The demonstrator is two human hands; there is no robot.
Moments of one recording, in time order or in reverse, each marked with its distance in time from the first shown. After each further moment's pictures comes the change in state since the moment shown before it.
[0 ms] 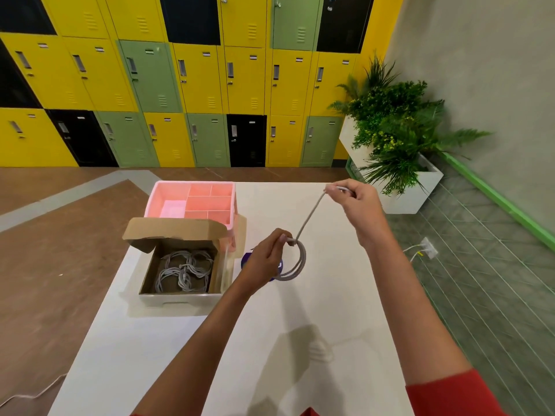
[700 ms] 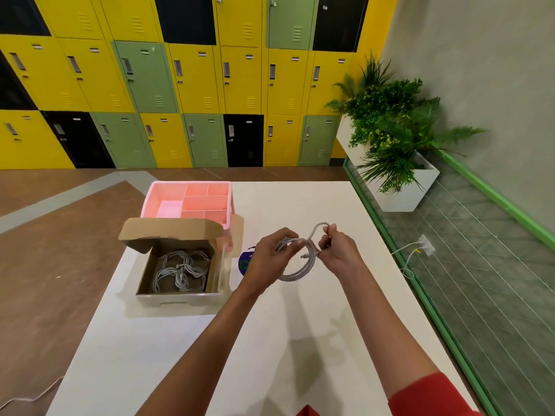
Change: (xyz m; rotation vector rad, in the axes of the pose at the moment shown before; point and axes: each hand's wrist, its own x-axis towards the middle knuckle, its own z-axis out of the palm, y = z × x) left_hand -0.001 0.016 0.016 -0.104 0.055 -0.008; right_hand -0.021 0.062 0.028 0.805 0.171 0.718
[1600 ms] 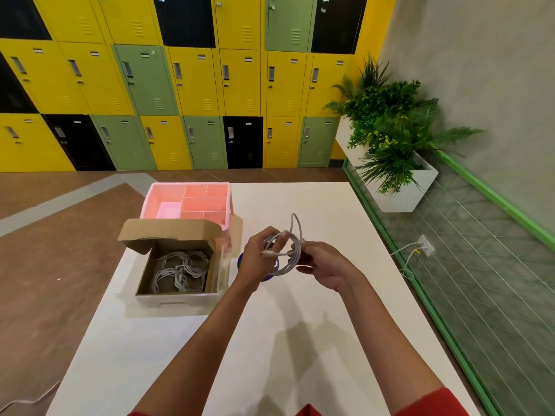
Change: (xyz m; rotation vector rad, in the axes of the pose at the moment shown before) left_hand 0.005 -0.009 -0.008 -0.053 0.106 -0.136; right_hand -0.016 0.016 -0.009 -0.675 -0.415 0.005
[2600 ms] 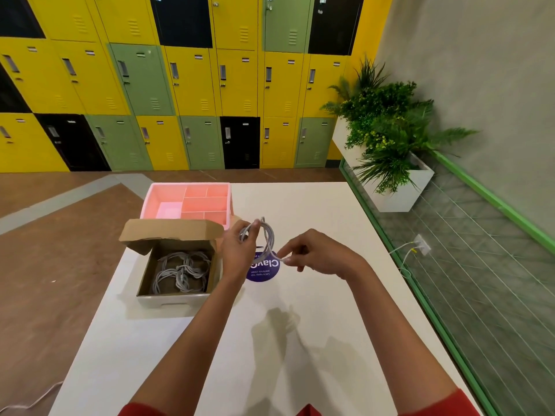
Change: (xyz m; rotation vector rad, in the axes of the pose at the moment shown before) left_hand 0.022 -0.028 -0.031 0.017 0.318 0.029; right_hand -0.027 -0.035 0.014 -0.923 -0.140 -0.282
